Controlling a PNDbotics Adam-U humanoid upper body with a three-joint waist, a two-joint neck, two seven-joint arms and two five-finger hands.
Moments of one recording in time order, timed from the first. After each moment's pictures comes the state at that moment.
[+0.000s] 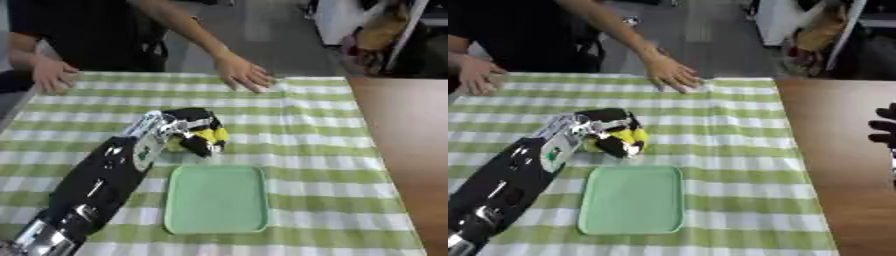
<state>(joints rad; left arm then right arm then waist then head) -0.78 0.42 -0.30 -0.99 -0.76 -0.18 -0.47 -0.23 -0.32 -0.06 -1.76 0.16 -0.26 0.01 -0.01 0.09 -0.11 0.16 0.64</state>
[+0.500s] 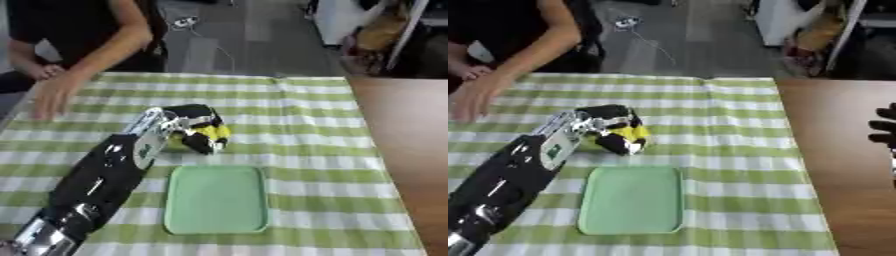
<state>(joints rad) -0.79 0.43 -0.31 -1.03 -0.76 -0.18 -0.48 -0.23 -0.32 -0.07 -1.76 0.16 -0.26 0.01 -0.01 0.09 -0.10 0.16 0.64</state>
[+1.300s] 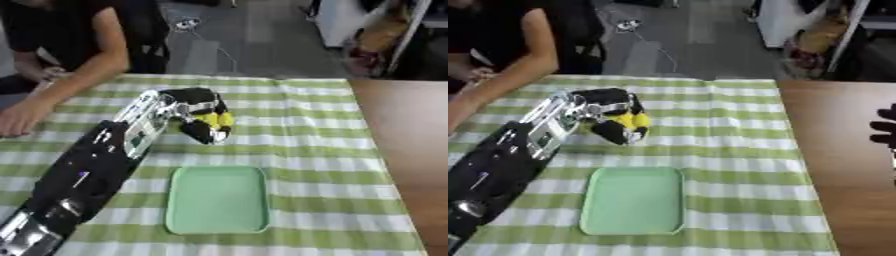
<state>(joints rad) -0.79 0.51 -0.35 -1.25 -0.68 -0.17 -0.54 -0.23 -0.32 -0.07 -1.76 0.16 -0.26 0.01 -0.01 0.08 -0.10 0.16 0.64</state>
